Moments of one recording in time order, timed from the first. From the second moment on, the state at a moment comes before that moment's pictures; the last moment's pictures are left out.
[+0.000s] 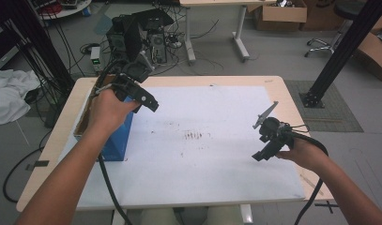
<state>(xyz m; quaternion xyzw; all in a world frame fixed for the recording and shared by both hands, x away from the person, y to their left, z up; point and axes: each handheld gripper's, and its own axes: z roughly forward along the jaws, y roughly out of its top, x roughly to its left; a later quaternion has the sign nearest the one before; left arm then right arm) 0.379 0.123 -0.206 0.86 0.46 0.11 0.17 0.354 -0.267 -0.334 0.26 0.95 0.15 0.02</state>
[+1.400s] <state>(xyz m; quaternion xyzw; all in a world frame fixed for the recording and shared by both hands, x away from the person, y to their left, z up) 0.367 0.059 -0.251 0.88 0.44 0.05 0.16 0.354 -0.248 -0.327 0.26 0.96 0.15 0.02</state>
